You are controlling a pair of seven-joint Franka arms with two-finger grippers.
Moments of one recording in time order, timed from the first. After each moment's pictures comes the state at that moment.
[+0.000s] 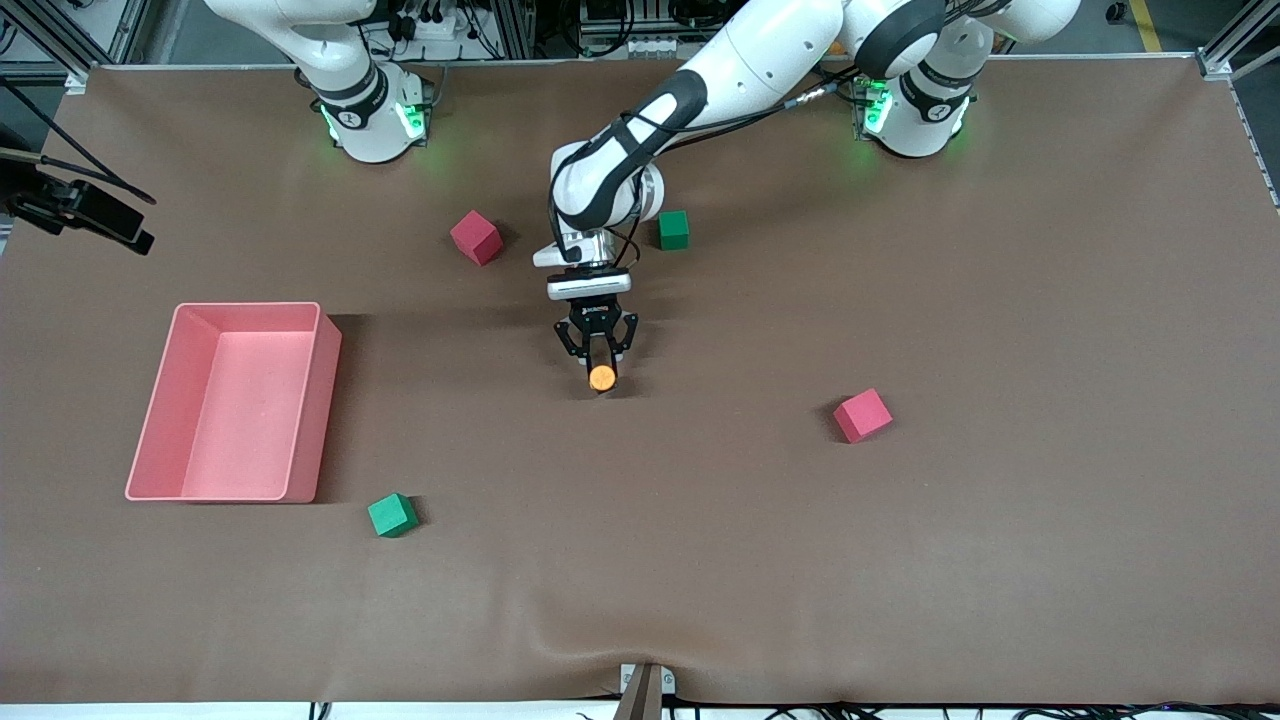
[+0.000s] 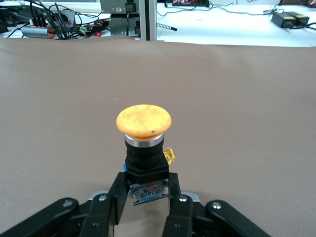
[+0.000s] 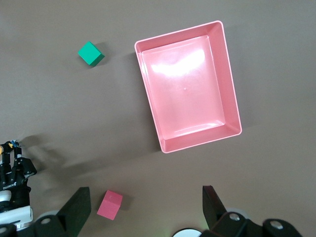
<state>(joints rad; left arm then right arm) -0.91 0.95 -0.23 -1.46 1.60 2.11 -2.27 -0.01 0.00 0.02 -1.45 -0.01 1.40 0.25</state>
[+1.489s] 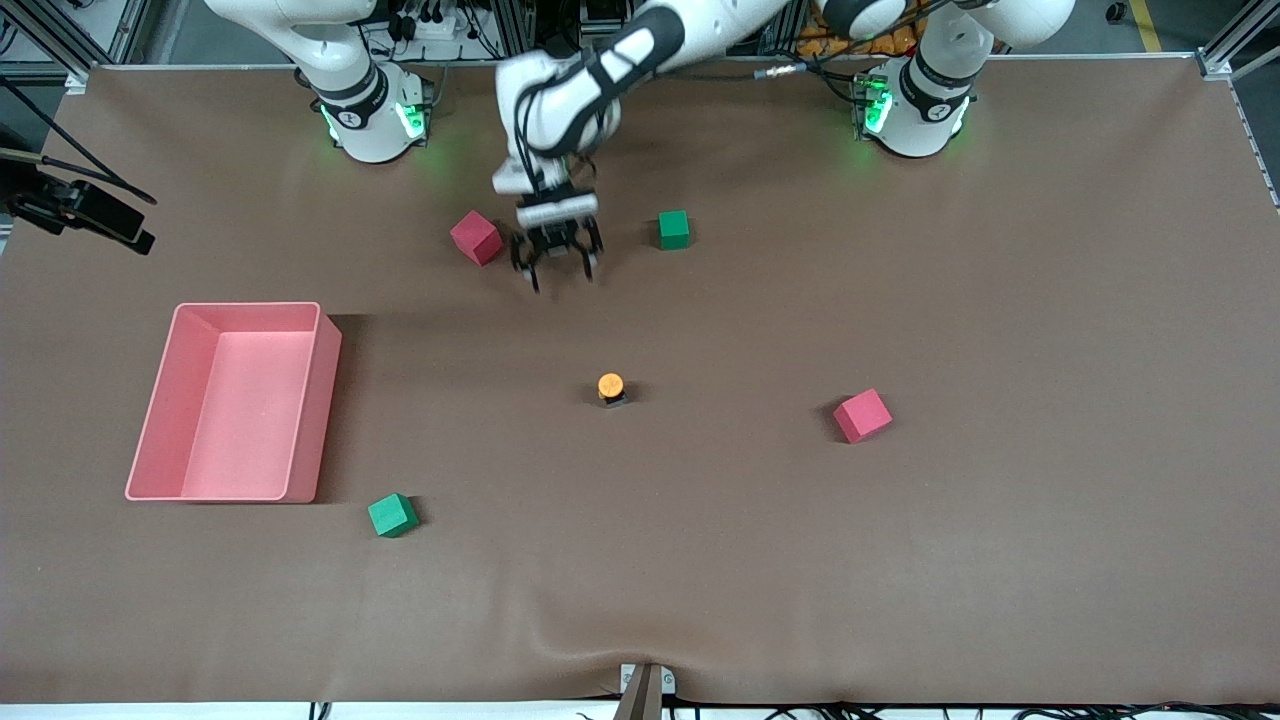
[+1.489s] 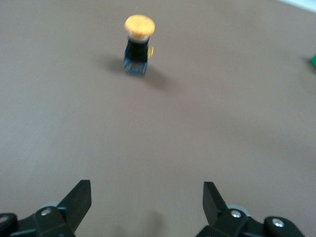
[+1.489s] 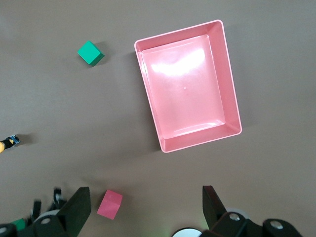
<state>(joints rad) -1.09 0.84 -0.29 -1.40 1.03 2.05 -2.29 -0.01 0.00 0.02 -1.45 -0.01 1.40 0.25</state>
